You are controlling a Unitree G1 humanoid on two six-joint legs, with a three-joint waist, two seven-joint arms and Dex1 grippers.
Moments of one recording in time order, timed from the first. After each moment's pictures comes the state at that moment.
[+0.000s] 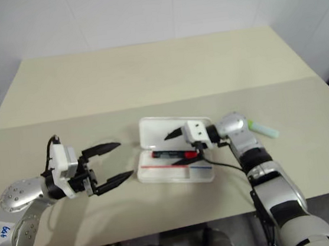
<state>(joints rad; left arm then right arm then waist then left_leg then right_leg) -0.07 0.67 0.18 -0.42 -0.54 0.32 -0.89 -0.87 -0.36 0.22 0.80 0.11 -0.43 1.49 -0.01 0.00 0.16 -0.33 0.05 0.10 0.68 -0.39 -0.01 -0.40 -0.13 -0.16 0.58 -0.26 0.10</state>
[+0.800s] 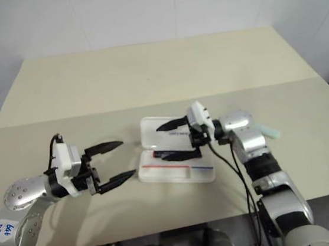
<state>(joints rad) -0.09 0.66 0.15 -0.42 -0.53 0.30 -0.89 -0.73 -0.41 0.15 0.31 0.41 0.08 1.49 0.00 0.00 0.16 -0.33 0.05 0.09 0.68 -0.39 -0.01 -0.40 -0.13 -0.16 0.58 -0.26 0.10</state>
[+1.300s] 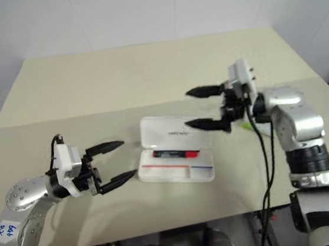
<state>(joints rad) -0.09 0.64 0.14 -0.41 -0.53 0.28 -0.88 -0.75 -0.67 -0.05 0.21 0.51 0.31 1.33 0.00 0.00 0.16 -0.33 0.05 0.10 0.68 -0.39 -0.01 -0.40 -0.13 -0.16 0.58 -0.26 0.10</state>
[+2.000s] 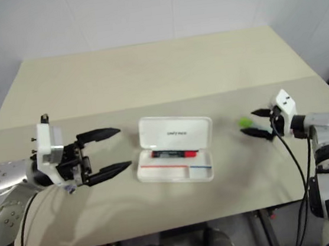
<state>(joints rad) -0.18 0.80 0.24 -0.50 -0.72 0.50 -0.92 -0.86 -0.79 -0.06 1.20 0.13 -0.20 1.27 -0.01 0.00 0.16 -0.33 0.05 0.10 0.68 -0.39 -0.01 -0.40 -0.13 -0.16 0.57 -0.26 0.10</state>
